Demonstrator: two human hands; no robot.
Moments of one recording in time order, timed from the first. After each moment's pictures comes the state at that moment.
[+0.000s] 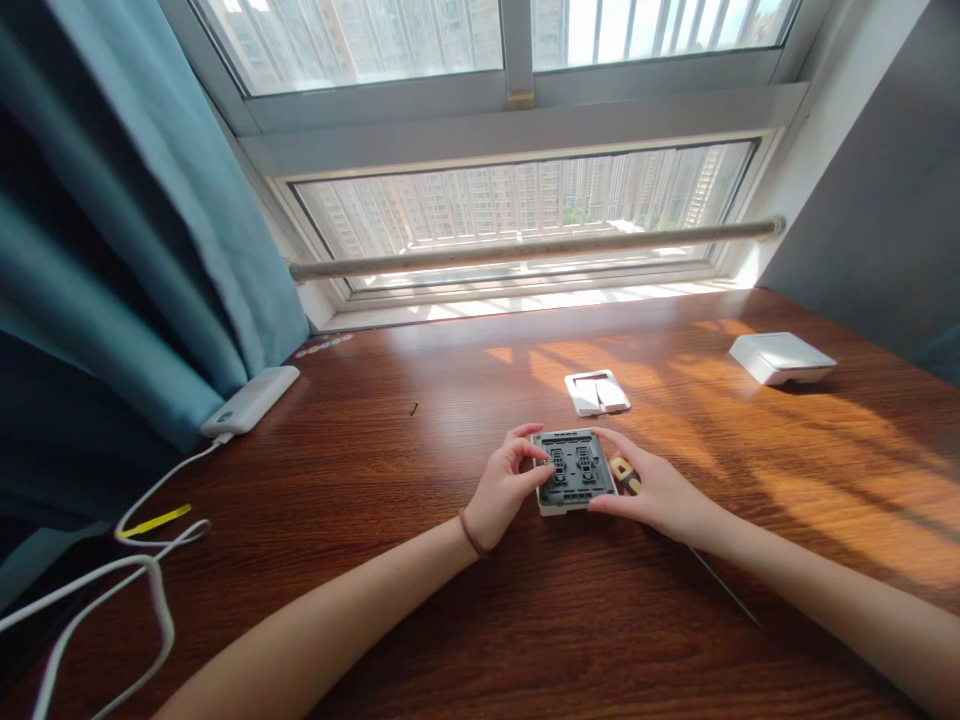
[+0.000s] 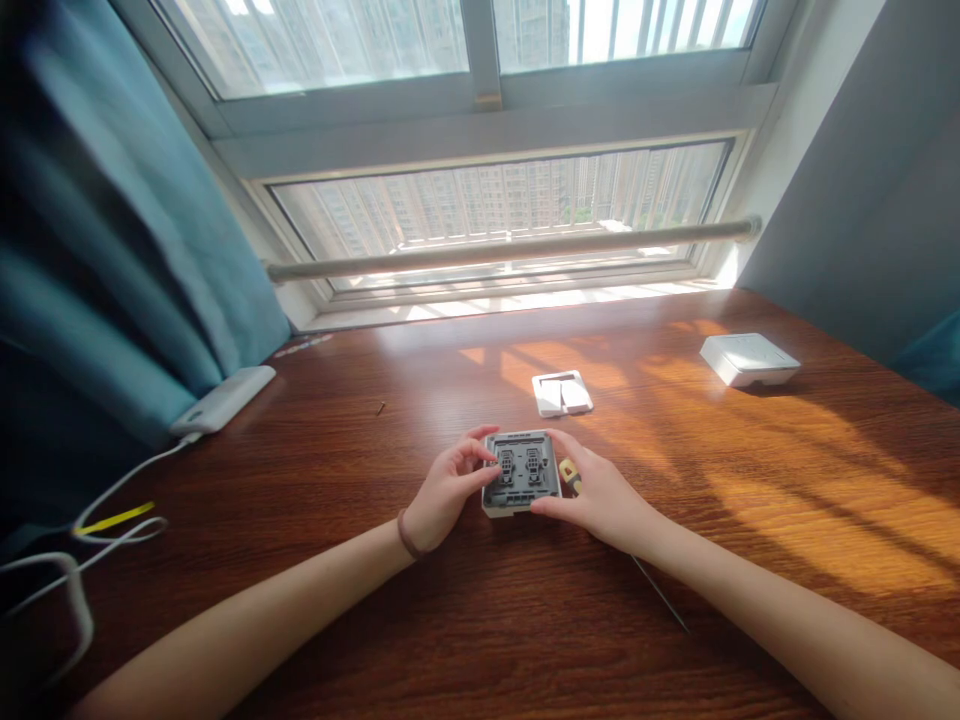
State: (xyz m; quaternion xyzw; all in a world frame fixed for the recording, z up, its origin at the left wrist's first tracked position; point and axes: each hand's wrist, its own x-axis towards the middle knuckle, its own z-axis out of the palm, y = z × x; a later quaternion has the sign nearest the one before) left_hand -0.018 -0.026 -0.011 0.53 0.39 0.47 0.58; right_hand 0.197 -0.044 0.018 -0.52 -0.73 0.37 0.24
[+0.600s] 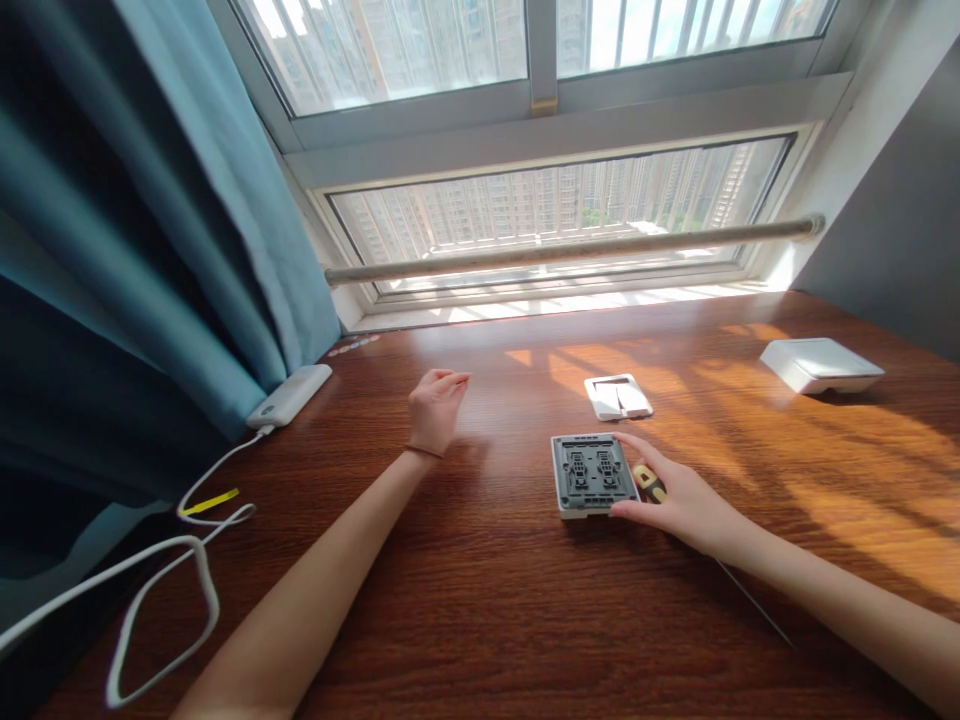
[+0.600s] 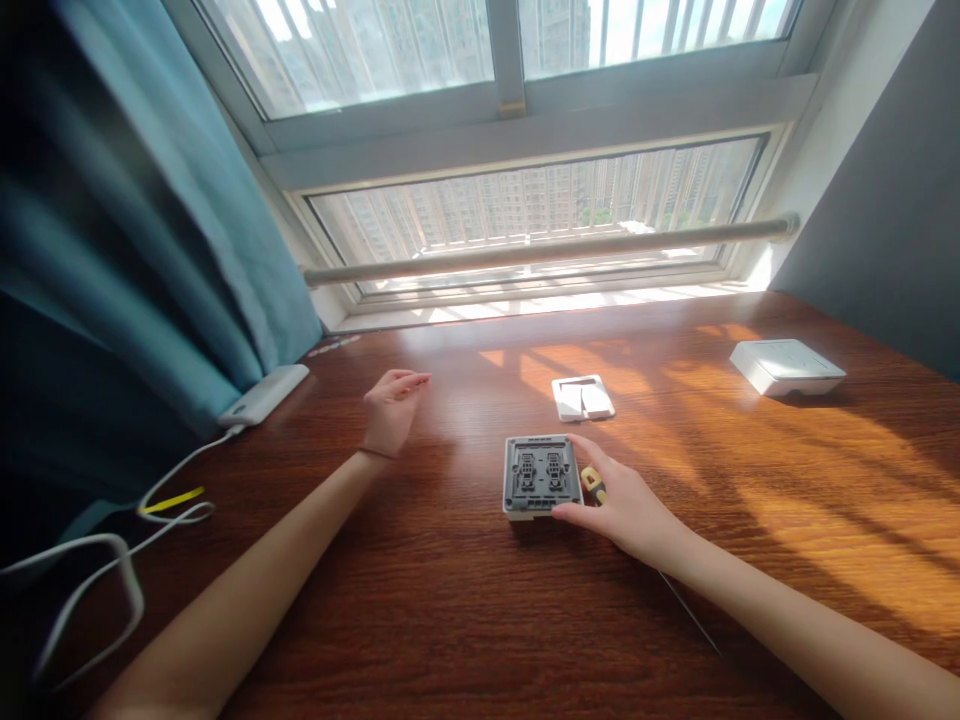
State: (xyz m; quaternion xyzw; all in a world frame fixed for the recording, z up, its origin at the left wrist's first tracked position) left_hand -0.125 0.055 0.025 0.65 0.66 0.38 0.03; right_hand 0.201 -0.045 0.014 -0.53 -0.73 0.37 0.23
